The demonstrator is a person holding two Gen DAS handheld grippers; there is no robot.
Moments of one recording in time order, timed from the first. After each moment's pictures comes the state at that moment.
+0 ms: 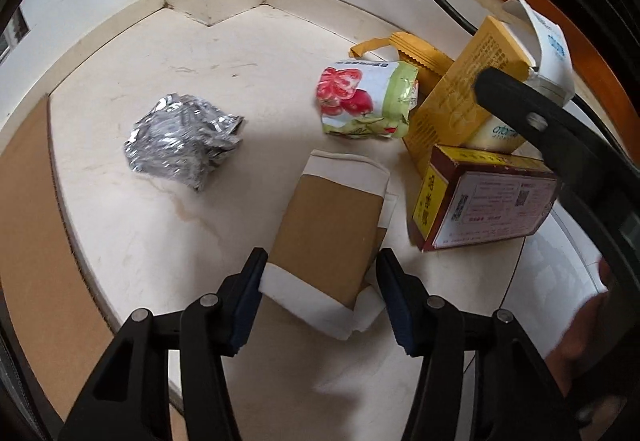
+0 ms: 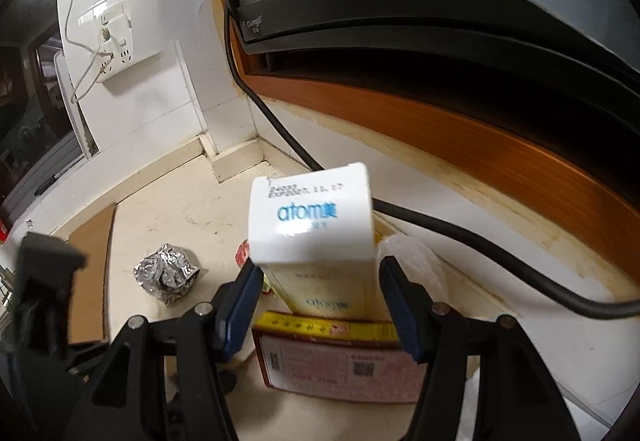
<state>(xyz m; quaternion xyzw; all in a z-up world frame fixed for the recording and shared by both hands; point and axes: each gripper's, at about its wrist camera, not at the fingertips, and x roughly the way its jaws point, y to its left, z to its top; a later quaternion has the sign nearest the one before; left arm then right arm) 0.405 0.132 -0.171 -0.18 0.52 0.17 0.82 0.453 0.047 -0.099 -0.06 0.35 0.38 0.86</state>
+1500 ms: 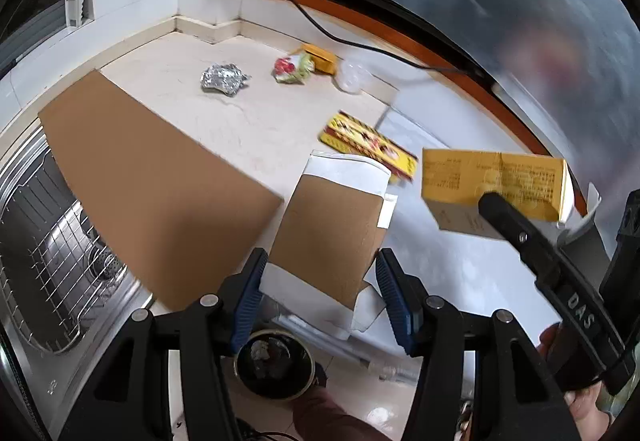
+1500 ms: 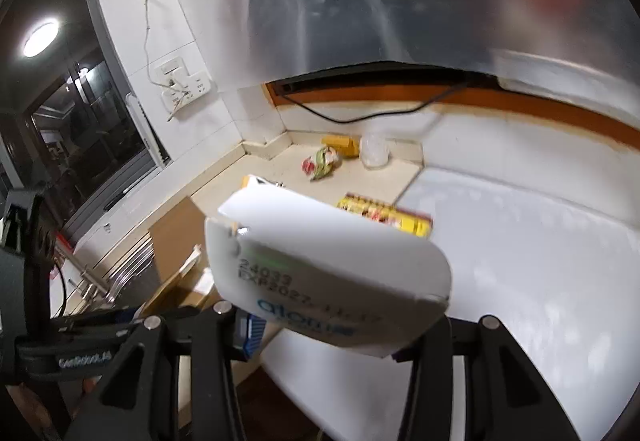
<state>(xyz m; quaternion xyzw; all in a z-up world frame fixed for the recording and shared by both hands) 0.120 0.044 -0.053 -0.18 0.46 0.04 0.87 0.181 -0.144 -0.034 0.06 0.36 0.33 0.87</state>
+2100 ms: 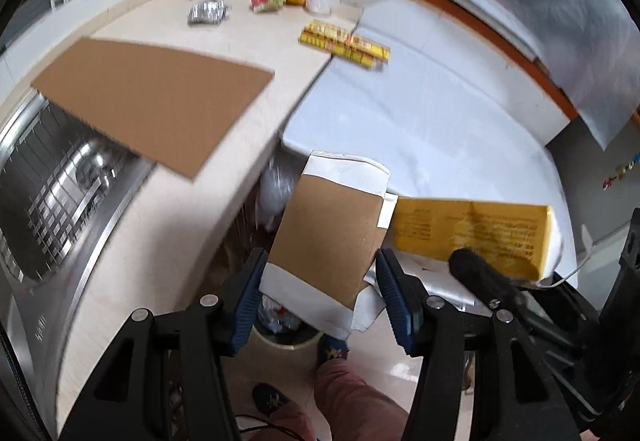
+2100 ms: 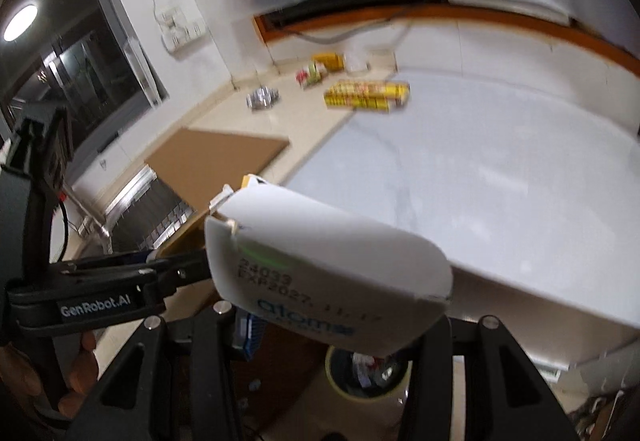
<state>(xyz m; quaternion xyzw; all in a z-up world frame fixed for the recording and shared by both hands) 0.007 0.016 -0.110 -0.13 0.52 -0.01 0.85 0.023 -0.161 -0.103 0.04 0.43 0.27 0.86</state>
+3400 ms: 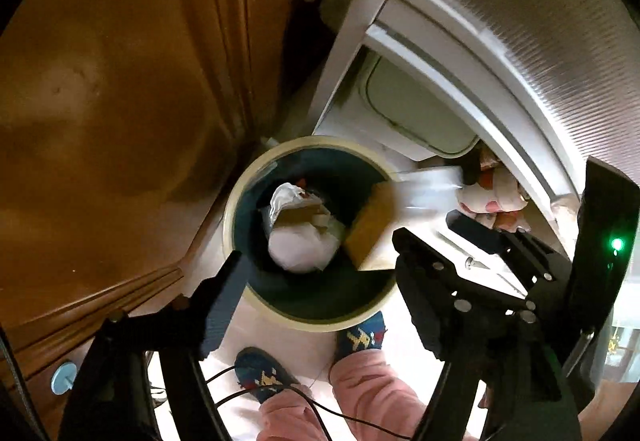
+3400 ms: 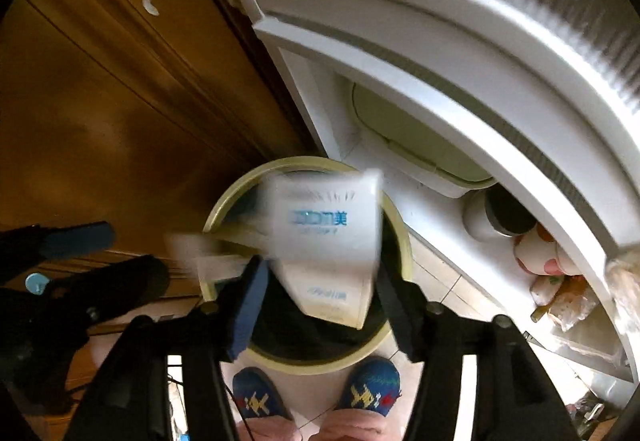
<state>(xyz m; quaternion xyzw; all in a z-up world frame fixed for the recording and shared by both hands) 0.008 0.009 -0.542 -0.17 0.66 0.04 0.73 0.063 -0.134 -0.563 -0.09 0.62 0.28 0.73</state>
